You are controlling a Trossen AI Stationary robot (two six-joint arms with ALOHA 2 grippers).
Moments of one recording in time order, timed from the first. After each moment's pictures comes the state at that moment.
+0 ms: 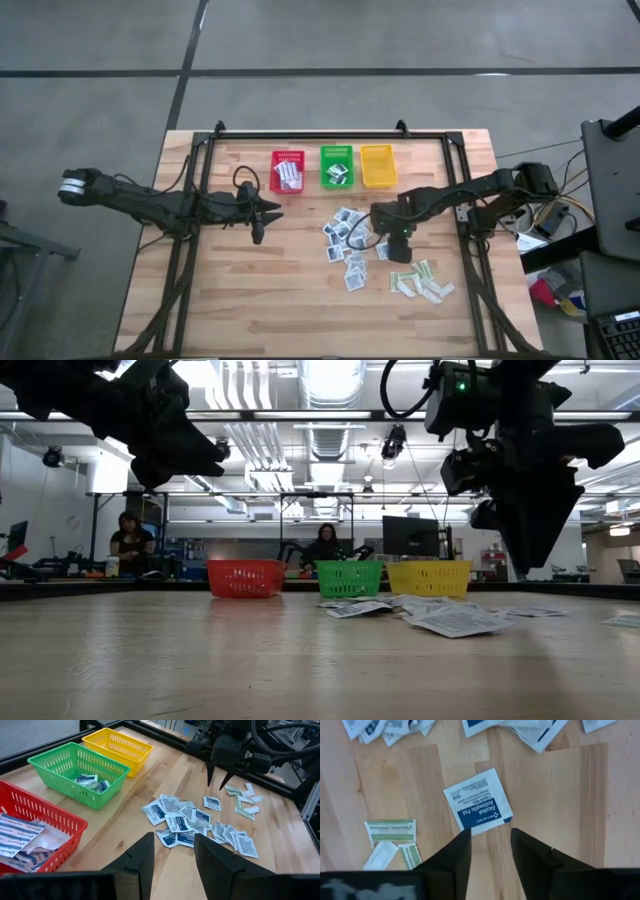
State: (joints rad) left arm -0.11 0.87 0.44 0.07 -0.31 -0.44; right arm 0.05 1.49 0.86 -0.76 -0.19 0.24
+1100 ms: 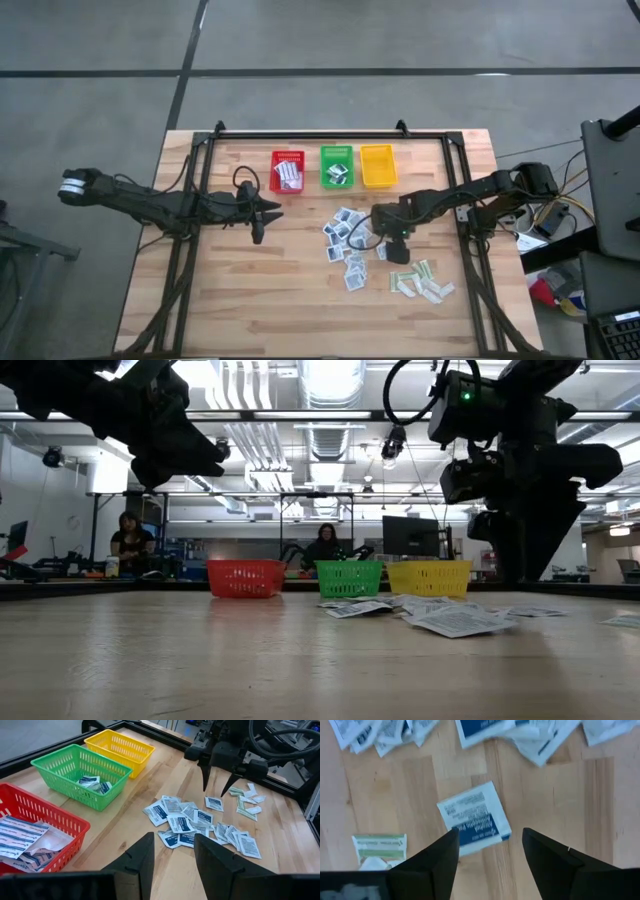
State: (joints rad) left arm -0.11 0.87 0.44 0.07 -0.31 -0.44; right arm 0.05 1.49 0.78 -0.61 -0.18 0.23
